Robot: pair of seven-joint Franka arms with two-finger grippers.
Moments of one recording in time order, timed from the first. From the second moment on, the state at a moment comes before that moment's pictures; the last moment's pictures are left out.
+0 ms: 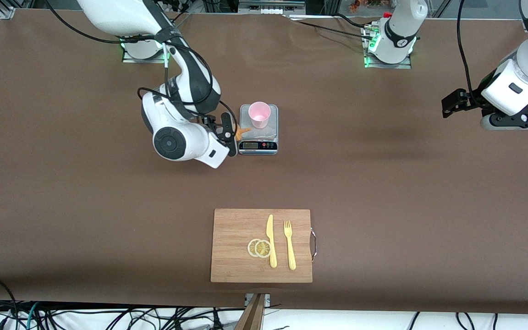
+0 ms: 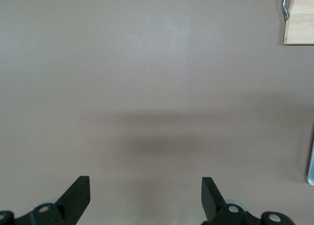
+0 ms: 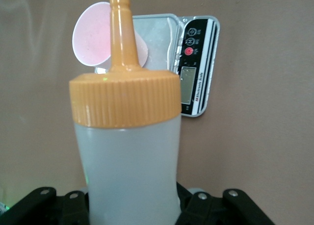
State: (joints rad) left arm -0.05 -0.02 -0.04 -1.70 0.03 1.58 -0.11; right arm 0.54 0.57 0.00 -1.53 0.30 1.76 -1.29
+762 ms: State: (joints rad) left arm -0.05 -0.02 -0.04 -1.70 0.03 1.57 -0.11; right arm 0.60 0.54 0.00 -1.60 0.18 1.76 -1.18
